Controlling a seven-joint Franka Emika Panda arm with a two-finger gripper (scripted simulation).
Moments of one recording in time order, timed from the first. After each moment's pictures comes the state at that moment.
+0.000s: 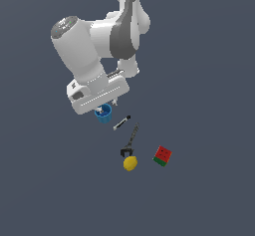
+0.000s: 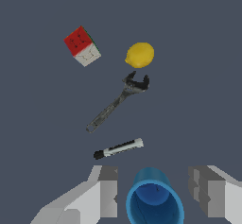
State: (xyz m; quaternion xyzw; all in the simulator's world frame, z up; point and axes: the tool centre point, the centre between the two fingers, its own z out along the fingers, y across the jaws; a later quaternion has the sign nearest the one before) arm -0.012 -0.077 0.219 -0.97 -0.21 -0.03 0.11
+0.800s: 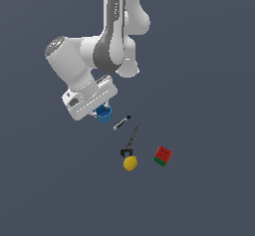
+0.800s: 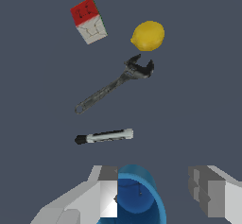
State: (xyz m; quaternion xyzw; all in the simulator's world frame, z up) arm -0.034 -0.112 0.169 -0.94 -0.30 -0.06 0.13
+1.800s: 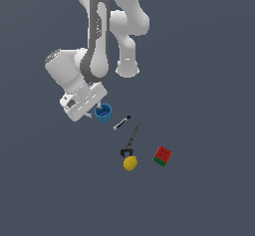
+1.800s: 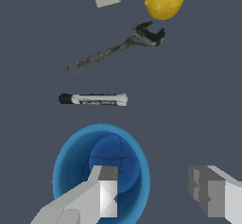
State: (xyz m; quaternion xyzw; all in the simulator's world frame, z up) arm -0.072 -0.156 0.112 -0.90 -0.39 -0.11 0.14
